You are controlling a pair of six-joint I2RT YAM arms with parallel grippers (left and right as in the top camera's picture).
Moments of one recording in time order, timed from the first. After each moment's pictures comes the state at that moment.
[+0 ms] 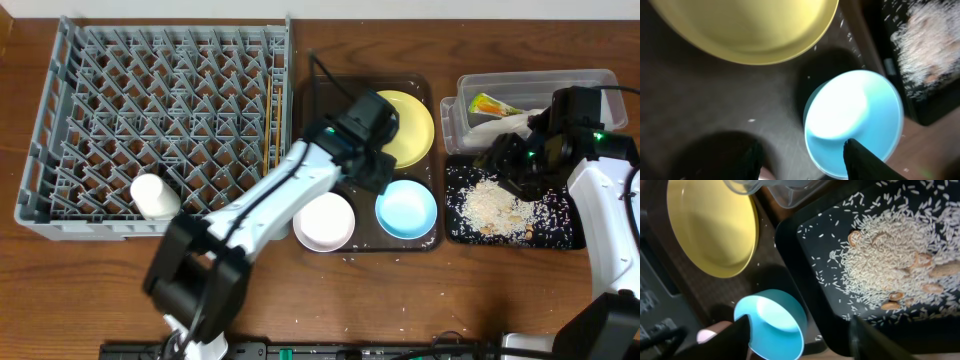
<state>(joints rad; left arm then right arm) -0.68 1.88 1.48 -0.77 0.20 -0.27 -0.16 1.53 1.21 -0.99 -0.34 0.49</state>
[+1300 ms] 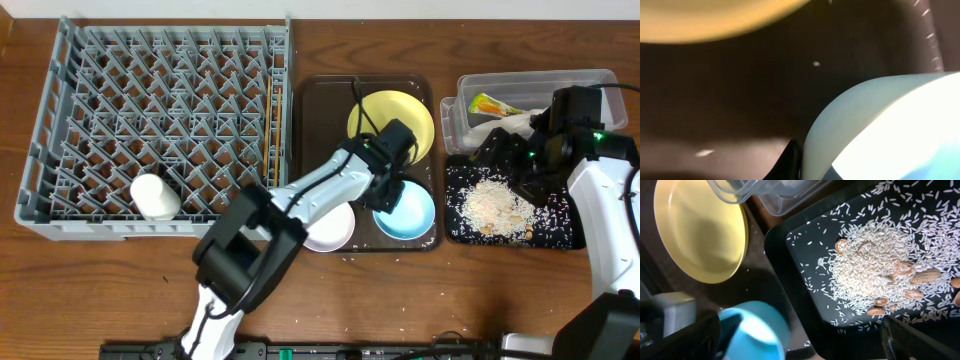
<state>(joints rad) -0.75 2.07 1.48 -0.73 0.17 -0.27 -0.16 1.53 1.21 -0.98 -0.28 0.46</state>
